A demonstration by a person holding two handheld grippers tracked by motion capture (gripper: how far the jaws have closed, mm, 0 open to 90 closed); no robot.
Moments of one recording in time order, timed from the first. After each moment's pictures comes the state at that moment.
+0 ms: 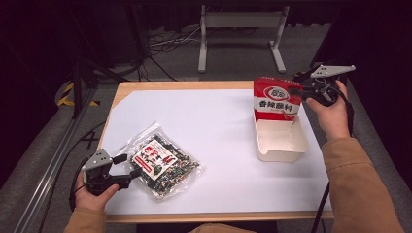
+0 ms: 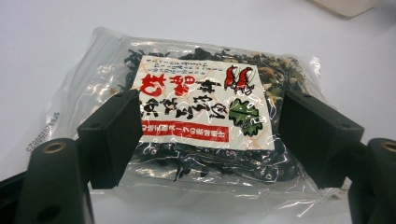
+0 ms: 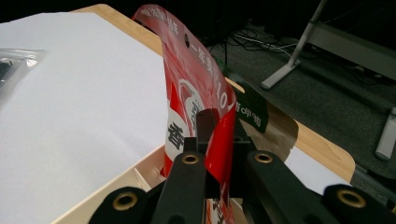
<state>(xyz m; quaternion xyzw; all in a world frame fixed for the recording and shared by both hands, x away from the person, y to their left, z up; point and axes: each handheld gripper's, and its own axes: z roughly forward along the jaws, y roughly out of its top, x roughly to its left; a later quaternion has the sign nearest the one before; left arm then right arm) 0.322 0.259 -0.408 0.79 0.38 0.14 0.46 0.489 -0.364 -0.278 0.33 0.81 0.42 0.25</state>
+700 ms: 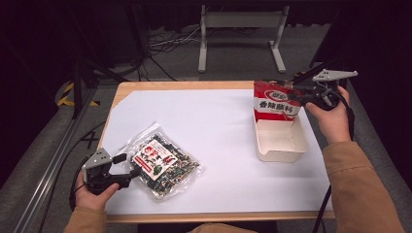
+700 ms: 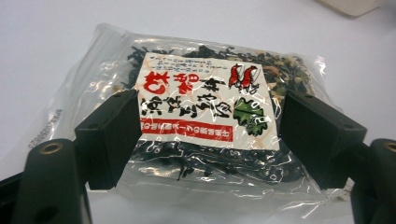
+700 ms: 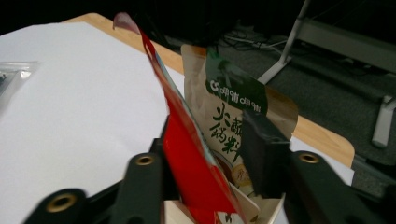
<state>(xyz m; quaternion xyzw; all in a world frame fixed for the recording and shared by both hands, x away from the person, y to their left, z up) 0.324 0.258 -0.409 0.79 0.38 0.14 0.46 0.476 -0.363 -0.284 0.36 0.78 0.43 0.26</state>
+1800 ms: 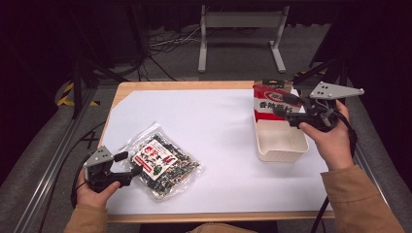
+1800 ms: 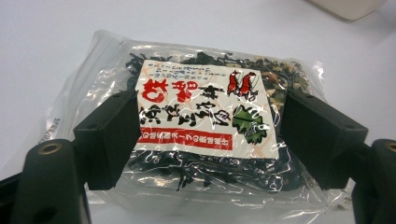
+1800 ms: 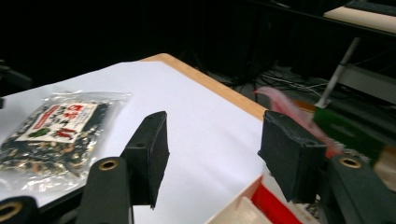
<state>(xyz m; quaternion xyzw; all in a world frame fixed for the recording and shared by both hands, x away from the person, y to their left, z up) 0.329 0.256 -0.407 0.79 0.38 0.14 0.46 0.393 -0.306 -0.257 0.29 0.78 0.50 0.24</state>
